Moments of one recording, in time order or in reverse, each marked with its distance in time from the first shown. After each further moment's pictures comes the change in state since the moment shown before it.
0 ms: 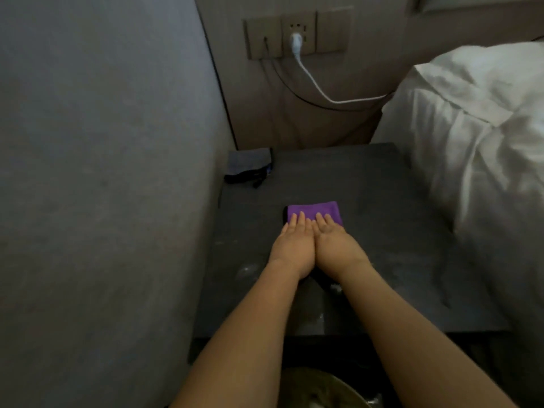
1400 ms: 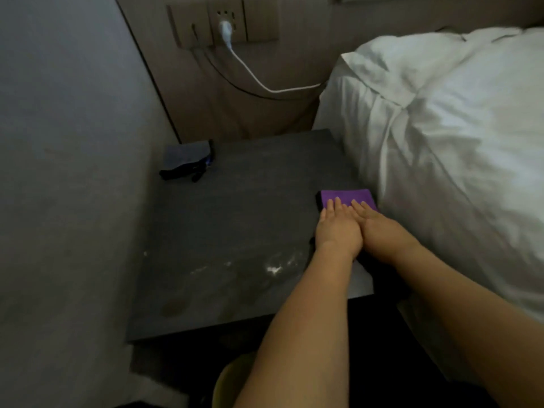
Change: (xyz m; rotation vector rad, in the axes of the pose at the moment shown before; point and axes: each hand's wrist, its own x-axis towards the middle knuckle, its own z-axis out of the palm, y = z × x) left_hand 0.024 0.182 0.013 -0.041 -0.031 0.177; right_hand -0.091 0.168 0.002 -0.042 -0.038 0.156
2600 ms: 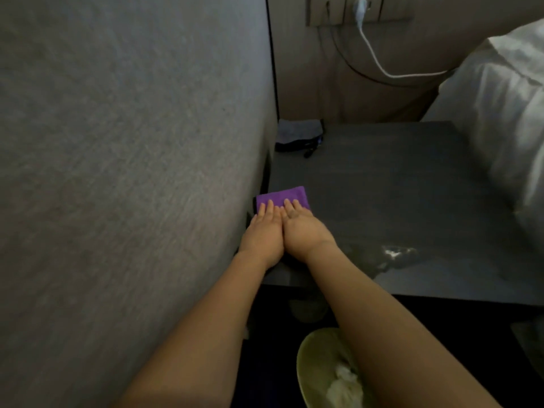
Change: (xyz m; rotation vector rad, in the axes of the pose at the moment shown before) left_hand -0.164 -0.276 -0.003 -0.014 0.050 -0.385; right_hand 0.050 -0.320 0.003 0.038 0.036 -0.382
